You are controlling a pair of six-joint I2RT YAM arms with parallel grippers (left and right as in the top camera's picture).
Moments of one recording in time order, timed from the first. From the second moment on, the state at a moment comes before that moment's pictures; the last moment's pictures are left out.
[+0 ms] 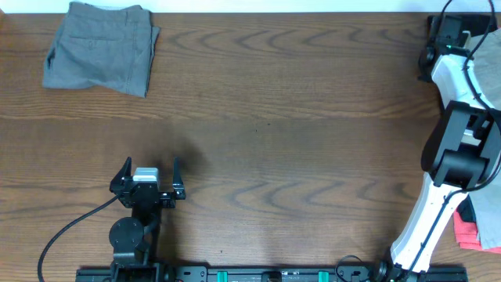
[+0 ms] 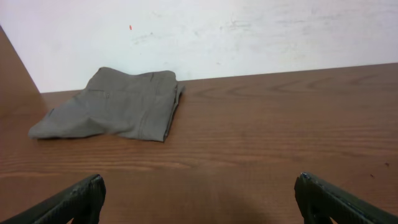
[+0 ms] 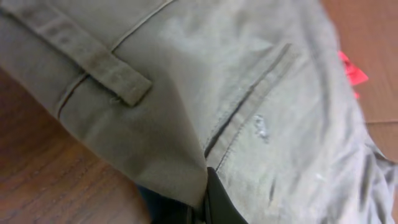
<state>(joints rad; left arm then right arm) 0.00 0.01 0.02 -0.12 0.01 0.07 -0.24 2.32 1.86 -0.58 0.65 0.02</state>
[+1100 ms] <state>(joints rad) 0.00 0.01 0.02 -0.12 0.01 0.07 0.16 2.02 1.86 -0.90 -0.01 0.15</state>
